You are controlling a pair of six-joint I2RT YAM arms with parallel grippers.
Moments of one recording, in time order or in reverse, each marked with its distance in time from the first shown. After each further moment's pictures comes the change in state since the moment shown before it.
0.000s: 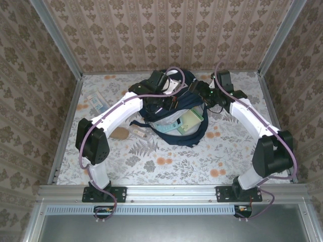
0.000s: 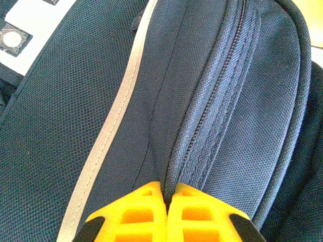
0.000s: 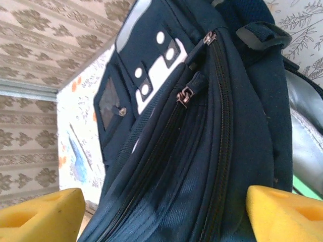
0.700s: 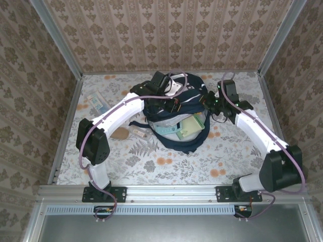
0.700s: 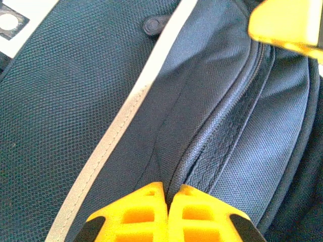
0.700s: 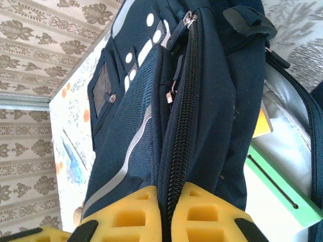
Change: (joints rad) left arm -0.012 0.003 0.013 -0.018 0.067 0.008; right arm -0.008 -0.211 -0.214 0.008 0.074 0.099
